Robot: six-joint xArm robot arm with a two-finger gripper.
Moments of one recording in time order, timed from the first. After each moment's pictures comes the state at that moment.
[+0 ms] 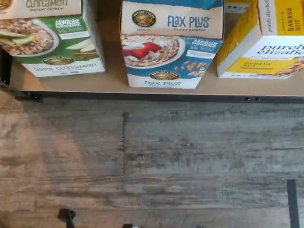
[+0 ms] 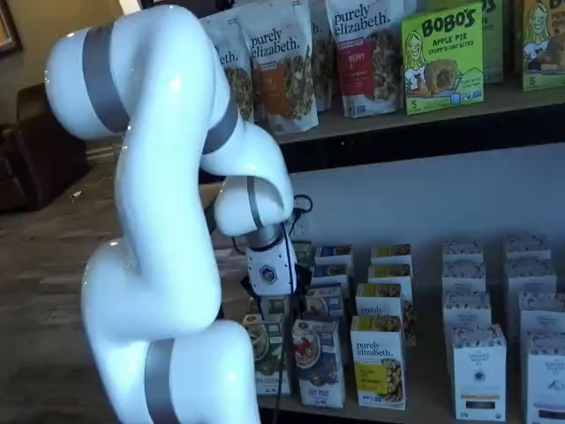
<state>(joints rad) 0.14 -0.06 -0.53 -0.12 0.49 0.25</state>
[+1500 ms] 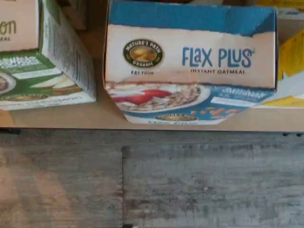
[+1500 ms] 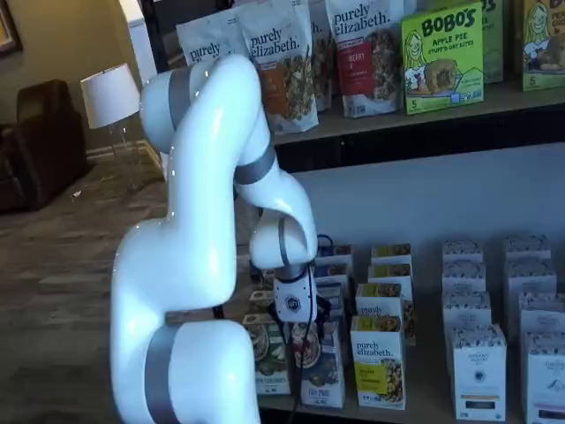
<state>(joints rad) 0.10 0.54 -0.92 -0.04 0.33 0.14</state>
